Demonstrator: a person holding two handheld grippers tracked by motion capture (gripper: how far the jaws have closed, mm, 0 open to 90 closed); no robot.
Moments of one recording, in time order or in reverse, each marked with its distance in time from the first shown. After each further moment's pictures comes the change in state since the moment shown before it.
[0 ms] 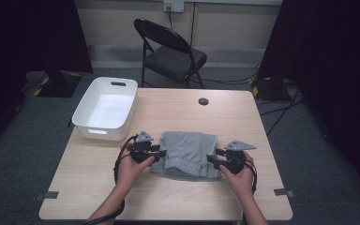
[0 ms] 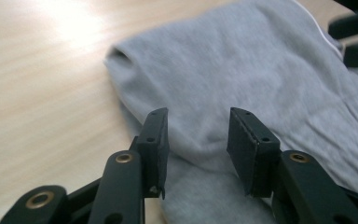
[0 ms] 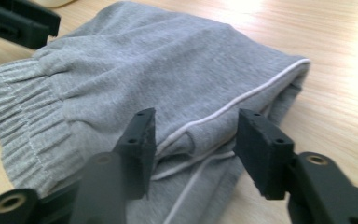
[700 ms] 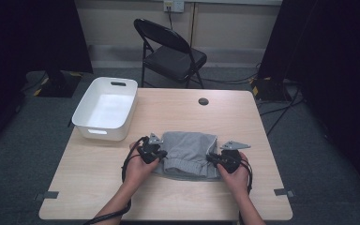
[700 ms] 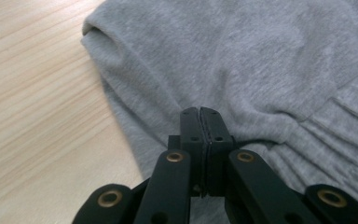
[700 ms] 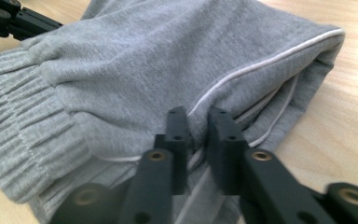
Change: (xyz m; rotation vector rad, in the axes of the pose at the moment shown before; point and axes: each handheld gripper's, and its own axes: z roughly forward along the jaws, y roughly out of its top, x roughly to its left) left arm -0.010 -0.004 0.020 0.174 0.045 0.123; right arm 0.000 -0.005 0.014 0.065 0.015 0.036
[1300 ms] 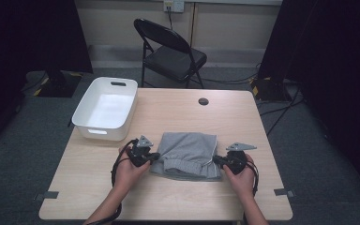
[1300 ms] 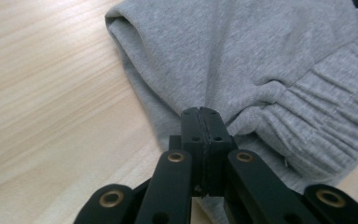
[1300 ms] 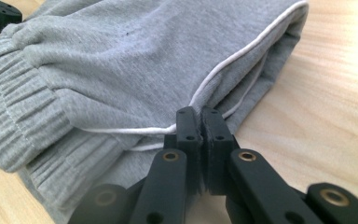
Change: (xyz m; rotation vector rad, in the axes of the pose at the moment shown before) left arm 0.006 -0.017 -0.021 -0.036 -0.042 -0.025; right arm -0.011 -0.008 -0.013 0.031 -0.016 0.039
